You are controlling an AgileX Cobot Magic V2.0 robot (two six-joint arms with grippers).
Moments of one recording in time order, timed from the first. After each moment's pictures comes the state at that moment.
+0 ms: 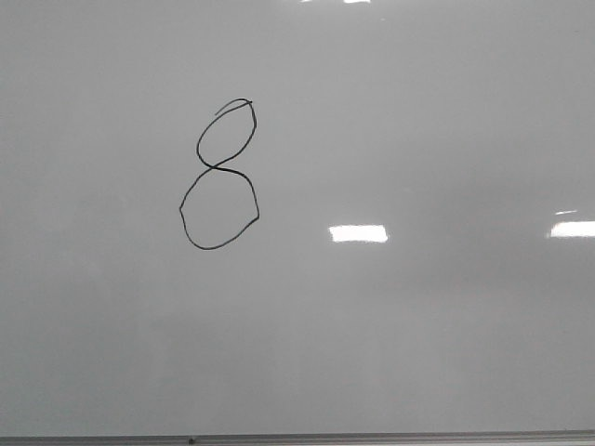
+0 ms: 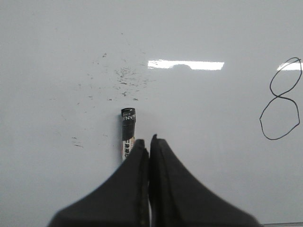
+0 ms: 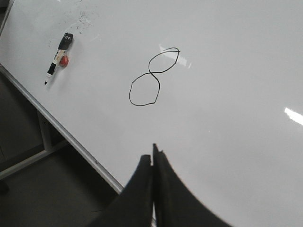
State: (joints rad) left arm -0.16 0.13 -0.39 0.15 0.63 -0.22; right arm 0.21 0.30 -0.37 0.88 0.60 -1.02
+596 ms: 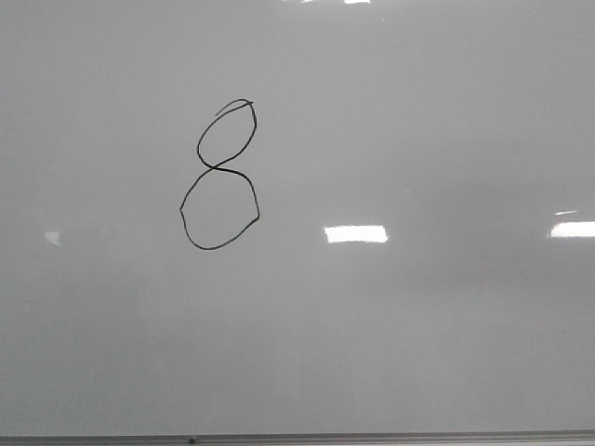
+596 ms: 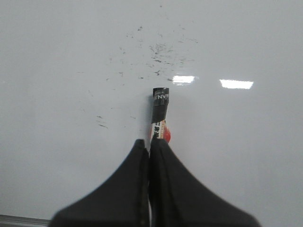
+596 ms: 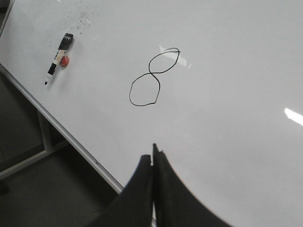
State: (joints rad) left arm 0.01 0.00 -0.06 0.10 0.37 -0.18; right arm 0.21 0.30 -0.37 0.88 0.60 -1.02
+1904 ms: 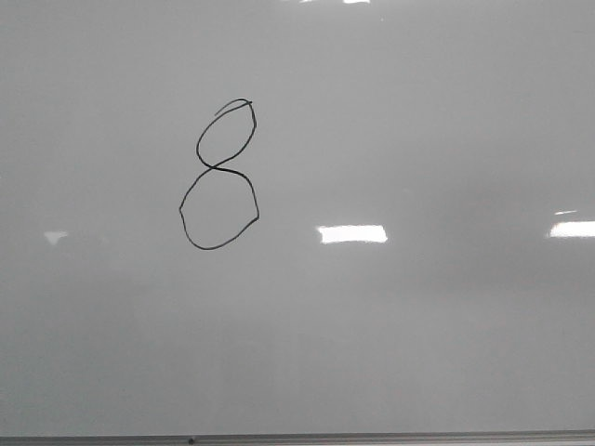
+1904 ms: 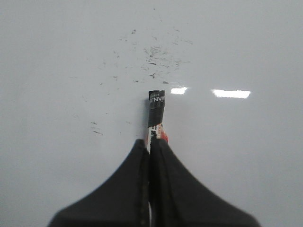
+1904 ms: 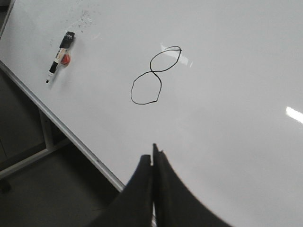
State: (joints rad) left arm 0.02 -0.01 0.01 0.05 0.25 -0.12; right arm 0.20 0.30 -0.37 0.88 0.61 -1.01
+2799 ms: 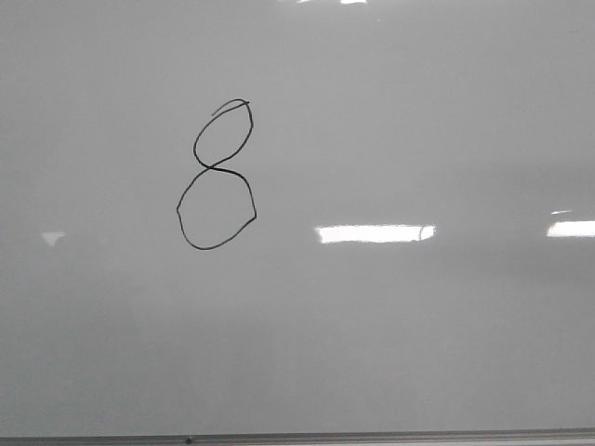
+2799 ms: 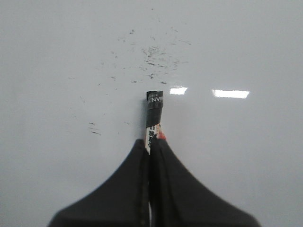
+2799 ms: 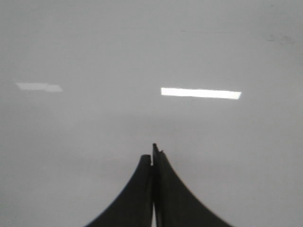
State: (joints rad) left arm 0.02 -0.01 0.01 0.05 0.25 -0.12; right arm 0.06 0.15 -0.17 0.16 0.21 -0.10
